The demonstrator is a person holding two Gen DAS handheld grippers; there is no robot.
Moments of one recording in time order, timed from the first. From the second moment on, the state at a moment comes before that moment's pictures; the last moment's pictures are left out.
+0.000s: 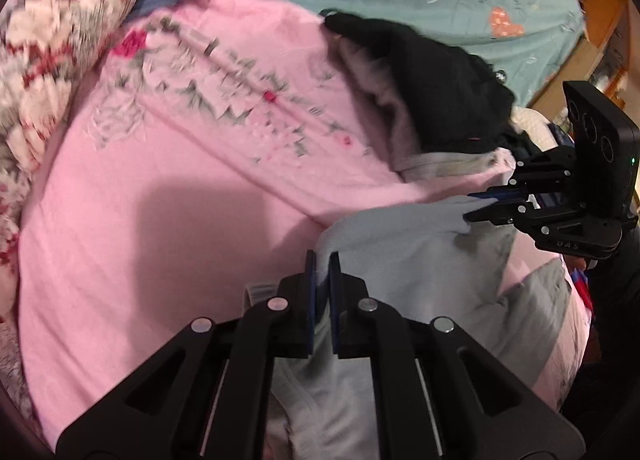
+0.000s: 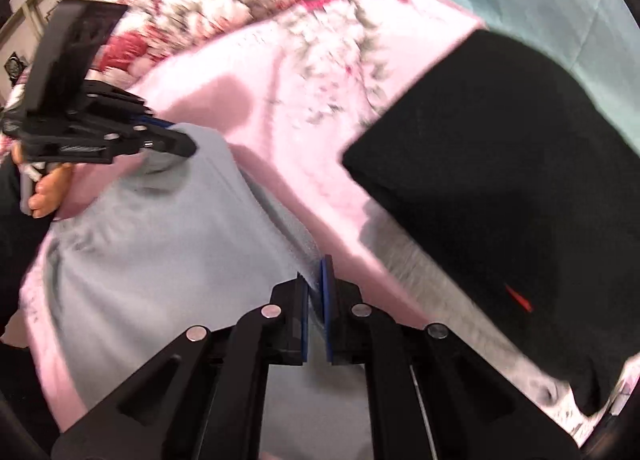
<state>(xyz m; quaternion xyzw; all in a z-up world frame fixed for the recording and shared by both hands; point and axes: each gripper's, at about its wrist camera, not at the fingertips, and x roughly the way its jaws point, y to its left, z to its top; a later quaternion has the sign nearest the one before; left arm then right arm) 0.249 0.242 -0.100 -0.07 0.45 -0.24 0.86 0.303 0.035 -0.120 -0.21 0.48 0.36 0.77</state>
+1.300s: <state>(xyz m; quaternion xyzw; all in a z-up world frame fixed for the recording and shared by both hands) 0.047 0.267 -0.076 -0.06 0.42 -0.22 0.88 0.096 0.042 -0.134 -0.13 0.53 0.40 0.73</state>
